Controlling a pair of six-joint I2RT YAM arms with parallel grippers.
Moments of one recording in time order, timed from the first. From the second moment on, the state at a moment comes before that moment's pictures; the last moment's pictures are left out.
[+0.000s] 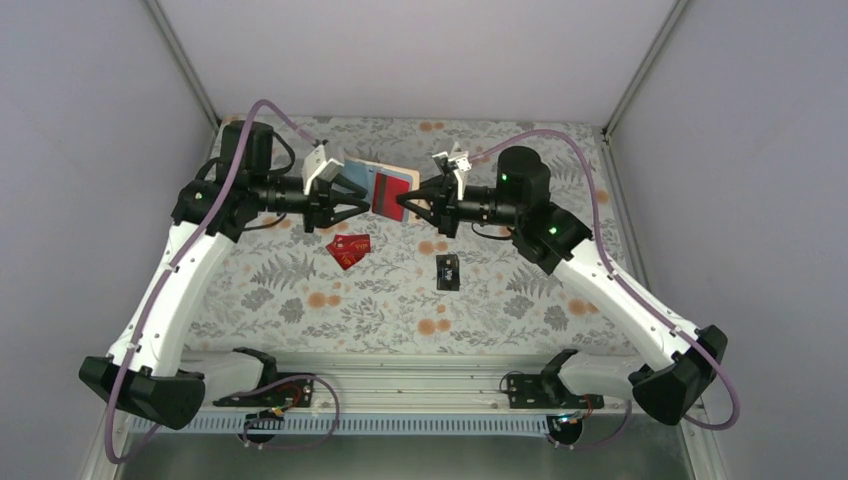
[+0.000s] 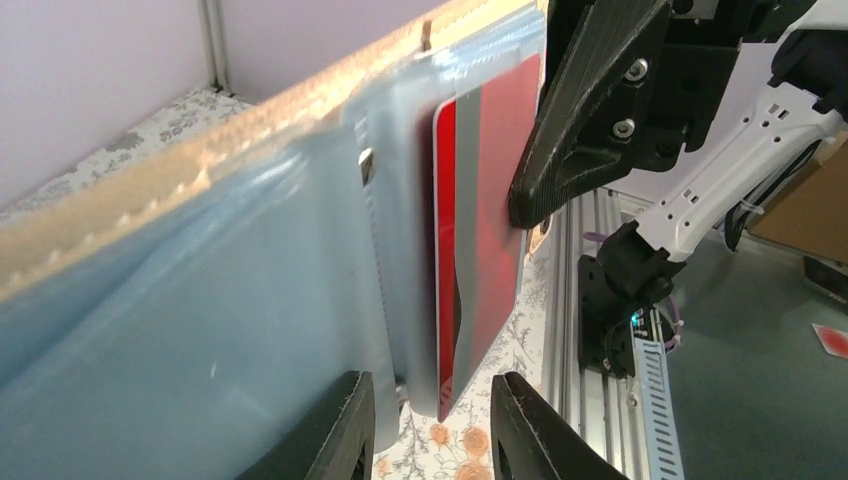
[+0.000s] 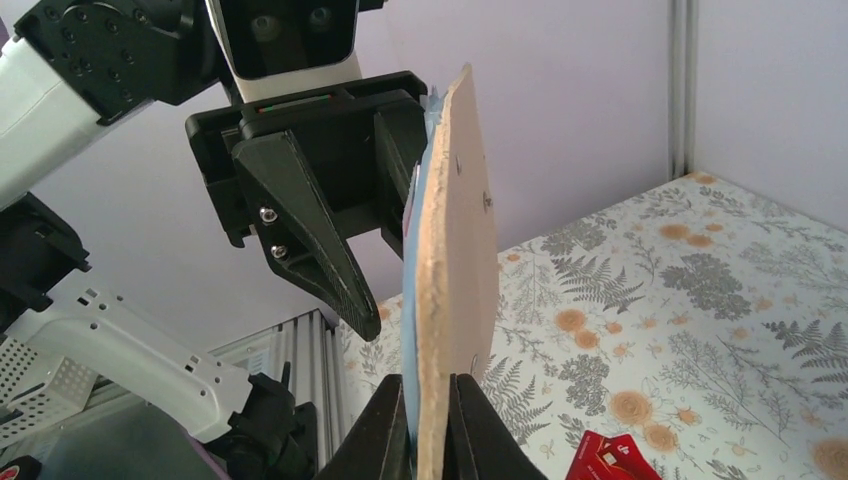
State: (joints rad) left arm -0.29 1.19 1.42 -0.87 1.00 0.35; right arm 0.70 1.21 1.23 -0.18 -0.67 0.19
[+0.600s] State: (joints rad) left arm -0.28 1.32 1.57 -0.95 1.03 0.41; right arm 0.67 1.30 1.30 -0.17 -0.74 0.12
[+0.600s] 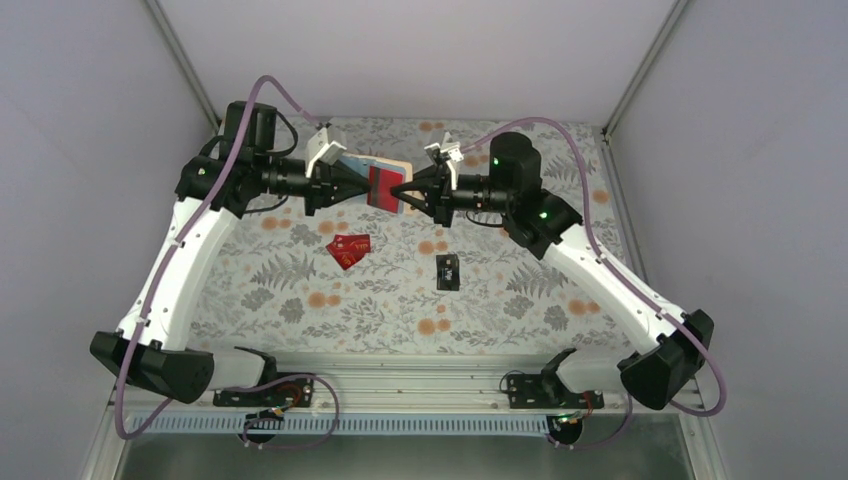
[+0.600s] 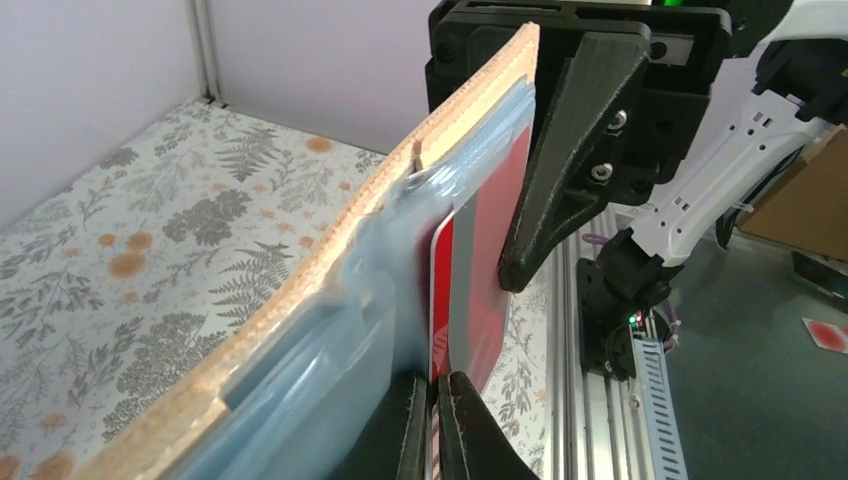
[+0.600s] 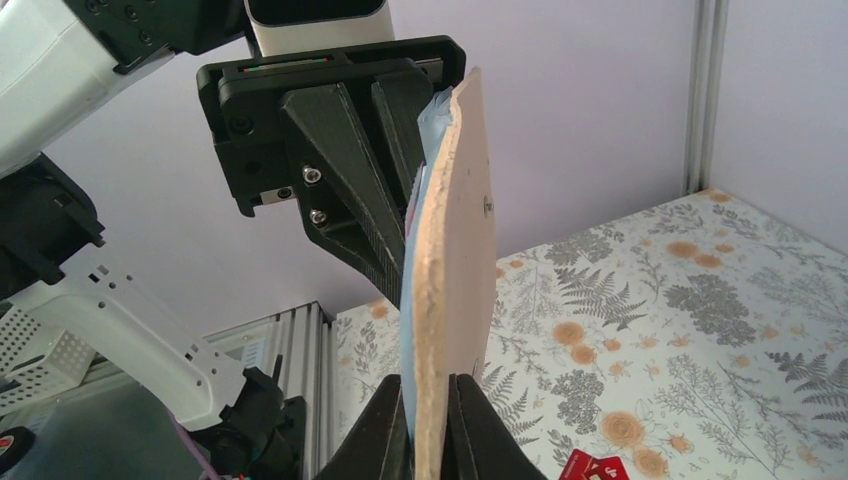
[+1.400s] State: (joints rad) left arm -0.28 1.30 1.62 -0.96 1.05 0.41; right arm 0.63 1.33 1.35 -0.15 -0.85 0.12
